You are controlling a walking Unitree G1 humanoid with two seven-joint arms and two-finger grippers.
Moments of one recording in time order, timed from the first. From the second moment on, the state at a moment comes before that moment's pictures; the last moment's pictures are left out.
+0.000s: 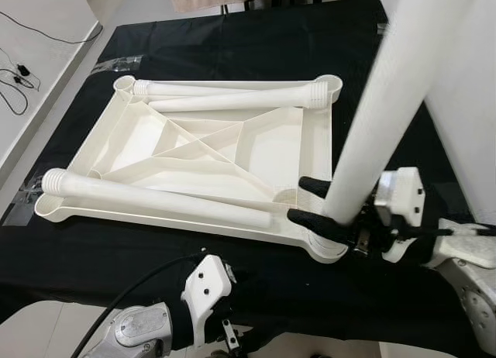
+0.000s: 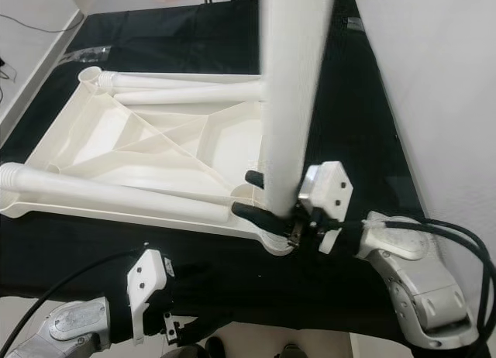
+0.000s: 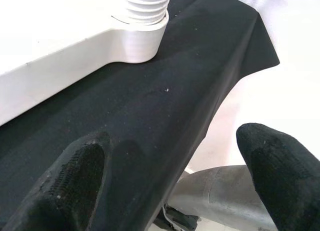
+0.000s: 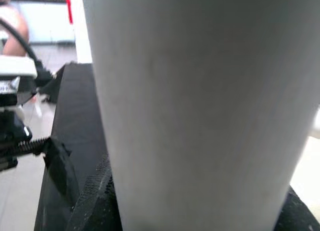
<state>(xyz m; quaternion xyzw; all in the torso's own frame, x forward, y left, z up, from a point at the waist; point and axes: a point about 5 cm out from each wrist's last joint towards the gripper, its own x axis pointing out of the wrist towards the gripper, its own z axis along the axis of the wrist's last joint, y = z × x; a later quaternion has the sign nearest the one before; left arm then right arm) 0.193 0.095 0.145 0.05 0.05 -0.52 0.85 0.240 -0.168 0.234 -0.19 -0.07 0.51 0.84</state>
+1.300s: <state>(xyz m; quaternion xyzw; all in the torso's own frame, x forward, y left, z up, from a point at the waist) 0.193 0.096 0.144 0.05 0.05 -0.52 0.85 0.281 -0.145 0.224 -0.12 -0.11 0.07 0.99</state>
